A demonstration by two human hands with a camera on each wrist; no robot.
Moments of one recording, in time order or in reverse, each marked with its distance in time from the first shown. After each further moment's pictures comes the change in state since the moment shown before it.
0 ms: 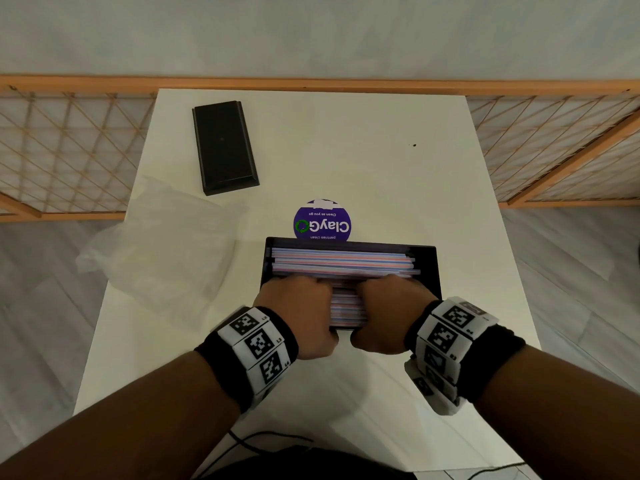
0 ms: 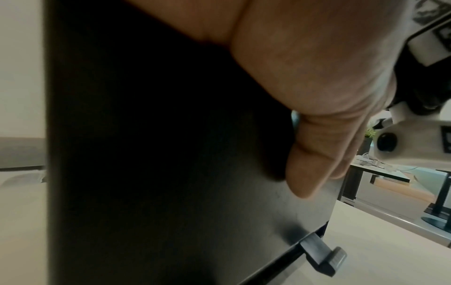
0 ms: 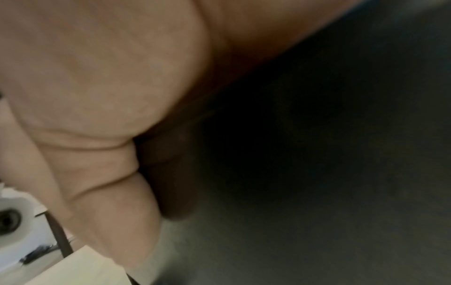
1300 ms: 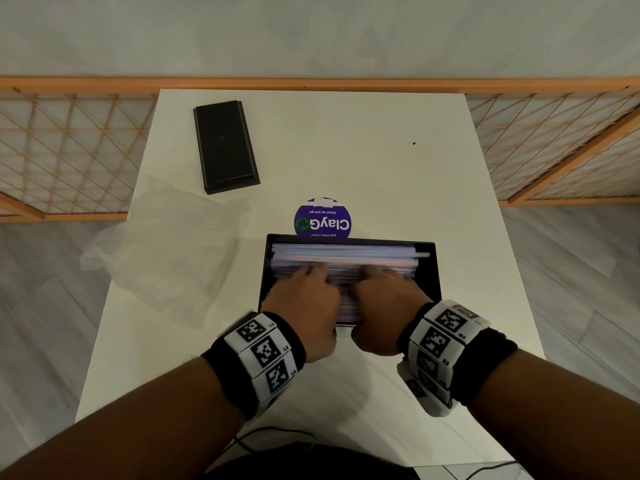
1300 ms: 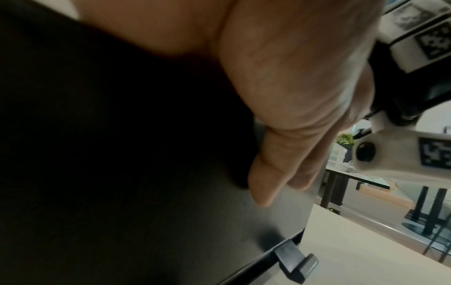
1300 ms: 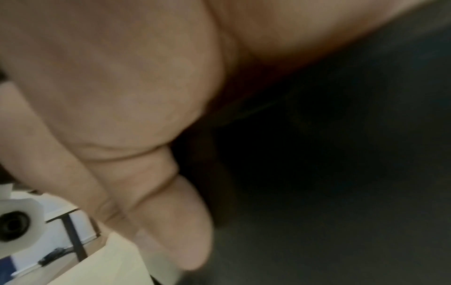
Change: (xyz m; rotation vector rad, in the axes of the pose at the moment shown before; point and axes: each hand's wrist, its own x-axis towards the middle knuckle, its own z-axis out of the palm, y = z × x) left_hand -0.006 0.010 0.003 0.065 0.009 0.049; right_hand -0.006 -0.008 0.004 -0.009 0.043 -0.035
